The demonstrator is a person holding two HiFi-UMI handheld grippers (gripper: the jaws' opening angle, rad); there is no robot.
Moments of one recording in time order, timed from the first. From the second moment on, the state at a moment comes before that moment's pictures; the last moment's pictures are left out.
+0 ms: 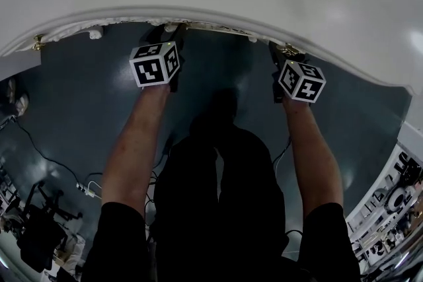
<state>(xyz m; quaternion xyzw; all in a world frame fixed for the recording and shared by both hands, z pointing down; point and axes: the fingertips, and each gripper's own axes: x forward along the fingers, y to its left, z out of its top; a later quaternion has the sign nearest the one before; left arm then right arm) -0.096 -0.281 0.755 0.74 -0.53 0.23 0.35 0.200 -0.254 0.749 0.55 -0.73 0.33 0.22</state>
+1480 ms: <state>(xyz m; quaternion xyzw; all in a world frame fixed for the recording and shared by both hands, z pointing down) -0.045 -0.163 0.551 0.78 -0.50 0.23 0.30 0.197 -0.140 0.554 0.52 -0.76 0.36 0.18</state>
